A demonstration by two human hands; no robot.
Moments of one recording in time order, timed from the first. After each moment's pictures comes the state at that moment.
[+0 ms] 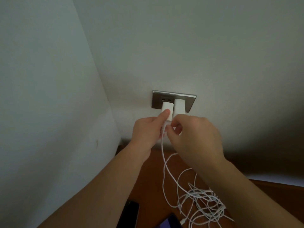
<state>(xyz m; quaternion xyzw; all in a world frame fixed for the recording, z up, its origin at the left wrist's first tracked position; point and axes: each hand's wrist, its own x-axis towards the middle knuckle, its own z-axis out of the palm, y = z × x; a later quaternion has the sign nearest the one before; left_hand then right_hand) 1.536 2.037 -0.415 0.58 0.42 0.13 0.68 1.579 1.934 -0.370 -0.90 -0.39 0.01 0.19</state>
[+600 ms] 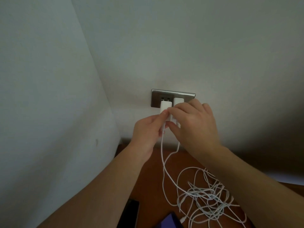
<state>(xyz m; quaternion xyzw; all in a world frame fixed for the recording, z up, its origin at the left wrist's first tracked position) 1.533 2.032 -0.418 0.54 0.40 0.13 0.73 1.610 1.937 -0.396 -0.83 -0.51 -0.19 0.13</state>
